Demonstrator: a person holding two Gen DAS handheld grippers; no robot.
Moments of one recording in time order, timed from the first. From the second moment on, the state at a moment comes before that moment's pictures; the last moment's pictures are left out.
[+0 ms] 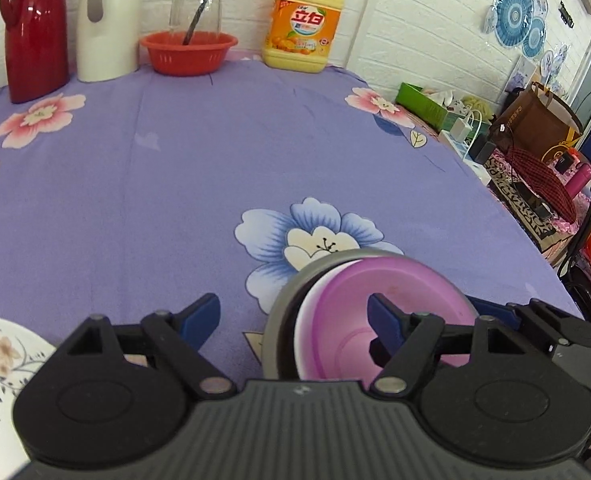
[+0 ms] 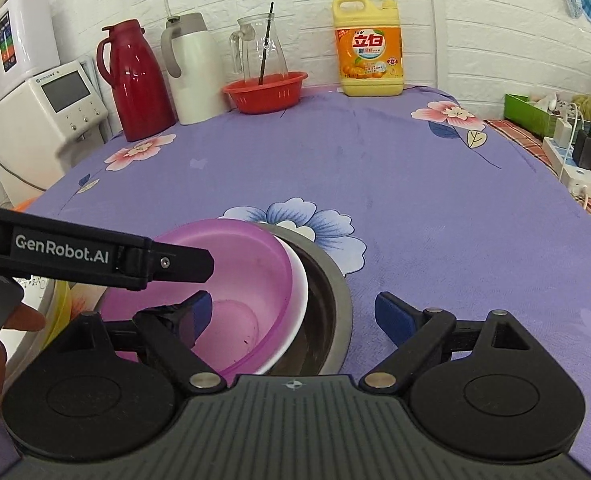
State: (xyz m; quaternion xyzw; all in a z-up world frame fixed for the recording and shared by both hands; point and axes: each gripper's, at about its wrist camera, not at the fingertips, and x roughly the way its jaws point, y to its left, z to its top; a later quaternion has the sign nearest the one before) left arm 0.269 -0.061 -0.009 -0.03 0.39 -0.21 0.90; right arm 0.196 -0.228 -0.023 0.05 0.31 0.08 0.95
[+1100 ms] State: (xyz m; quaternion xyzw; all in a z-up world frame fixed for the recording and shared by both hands) left arm 0.271 -0.070 -0.020 -0.04 0.41 -0.23 0.88; right arm 0.190 -0.225 -0.027 0.06 0.31 0.07 0.95
